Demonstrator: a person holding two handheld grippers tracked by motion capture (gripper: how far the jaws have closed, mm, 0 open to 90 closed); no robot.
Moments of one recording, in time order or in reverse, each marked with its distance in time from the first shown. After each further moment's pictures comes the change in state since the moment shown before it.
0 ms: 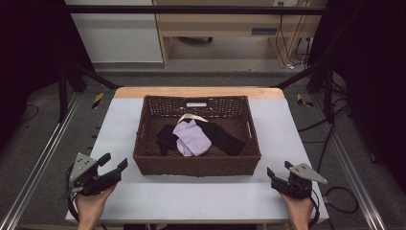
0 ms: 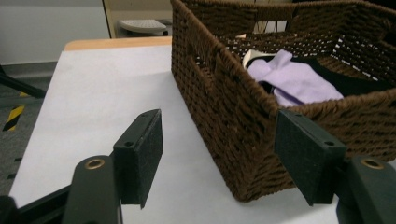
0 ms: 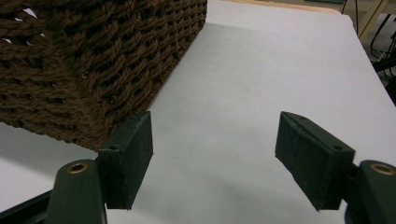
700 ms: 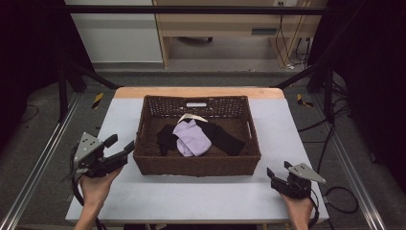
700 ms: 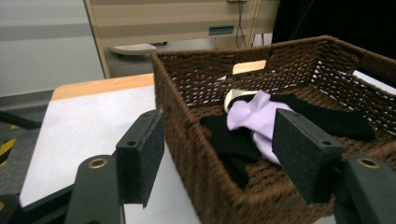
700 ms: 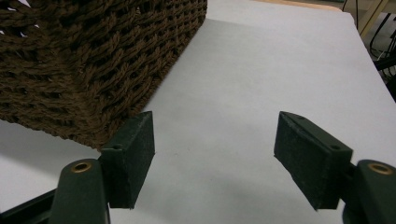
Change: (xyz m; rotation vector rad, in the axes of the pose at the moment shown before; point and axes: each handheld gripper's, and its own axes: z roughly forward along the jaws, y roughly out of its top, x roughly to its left) left arm -0.021 0.055 0.012 -0.055 -0.045 0.056; right arm 0.000 -0.001 0.002 0.011 -0.002 -0.006
